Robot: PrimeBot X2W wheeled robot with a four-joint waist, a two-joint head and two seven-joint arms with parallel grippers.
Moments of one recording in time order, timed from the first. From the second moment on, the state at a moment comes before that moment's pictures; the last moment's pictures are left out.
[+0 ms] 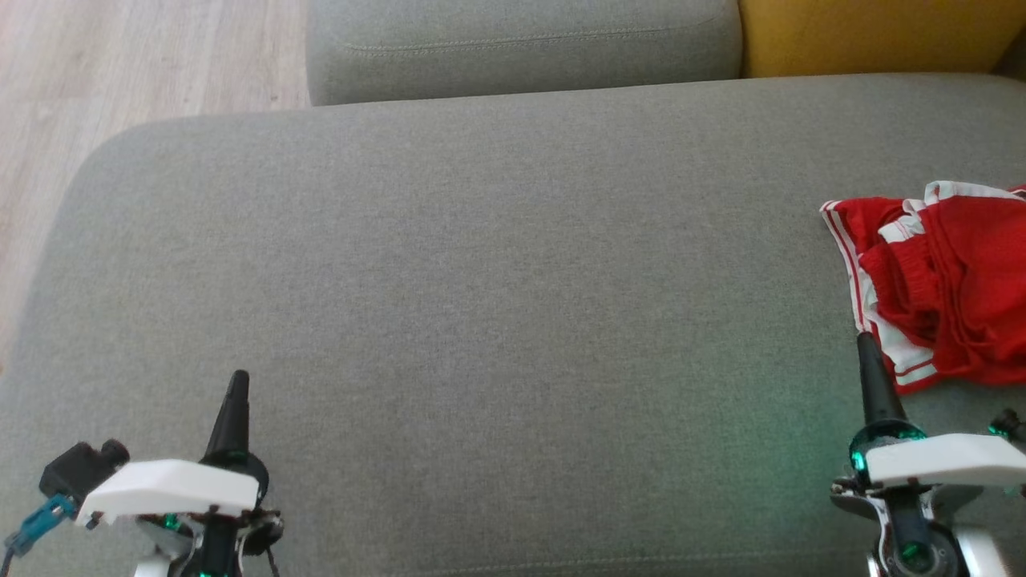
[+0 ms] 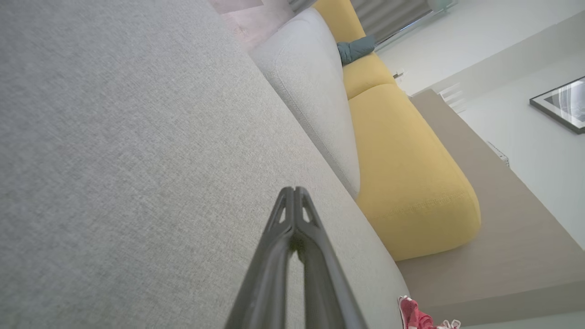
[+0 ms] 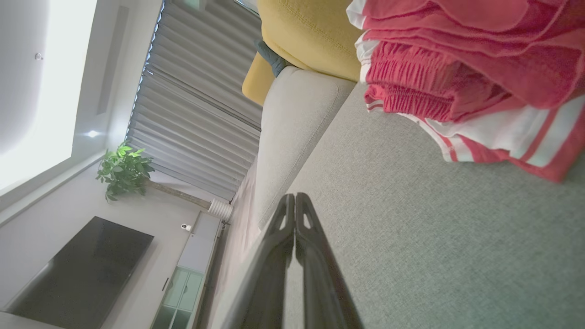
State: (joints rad) left arm -0.01 0.10 -0.05 0.25 -1.08 -0.05 -0.04; right arm 0.00 -0.06 -0.04 0.18 1.07 0.13 0.05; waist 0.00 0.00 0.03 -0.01
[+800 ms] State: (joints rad) left arm -0.03 0.08 0.00 0.26 -1.34 -0.09 0.03; right arm -0.02 -0.06 -0.07 0.22 1.35 0.13 0.06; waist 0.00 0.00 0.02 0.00
